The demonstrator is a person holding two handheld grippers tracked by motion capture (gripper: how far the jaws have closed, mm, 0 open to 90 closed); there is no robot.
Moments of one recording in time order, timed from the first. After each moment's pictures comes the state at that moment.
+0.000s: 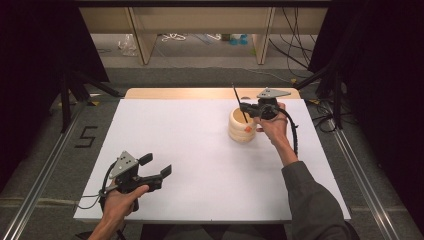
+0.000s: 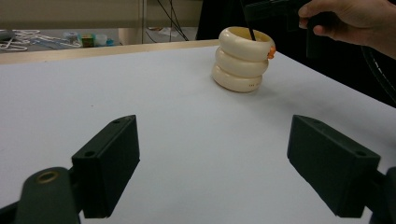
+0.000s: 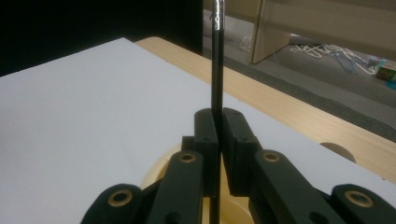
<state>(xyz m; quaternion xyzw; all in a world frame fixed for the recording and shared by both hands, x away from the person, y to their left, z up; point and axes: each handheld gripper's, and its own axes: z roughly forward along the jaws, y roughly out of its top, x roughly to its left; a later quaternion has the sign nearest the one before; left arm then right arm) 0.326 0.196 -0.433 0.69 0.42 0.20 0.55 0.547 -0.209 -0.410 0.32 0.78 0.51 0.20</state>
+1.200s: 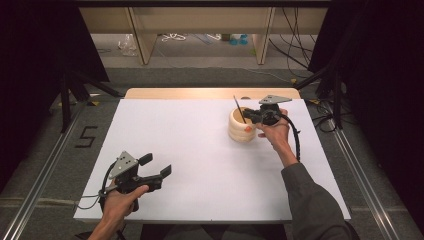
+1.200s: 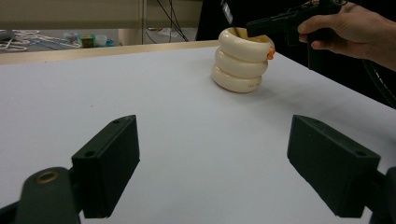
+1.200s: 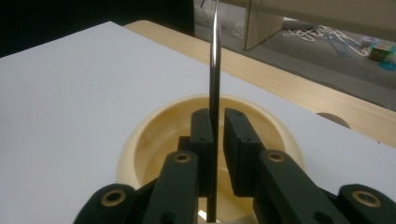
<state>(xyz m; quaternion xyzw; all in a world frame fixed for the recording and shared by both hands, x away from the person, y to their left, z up) 0.325 0.196 -0.433 0.69 0.42 0.20 0.55 0.541 -0.218 -0.429 0.34 0.78 0.49 0.19</state>
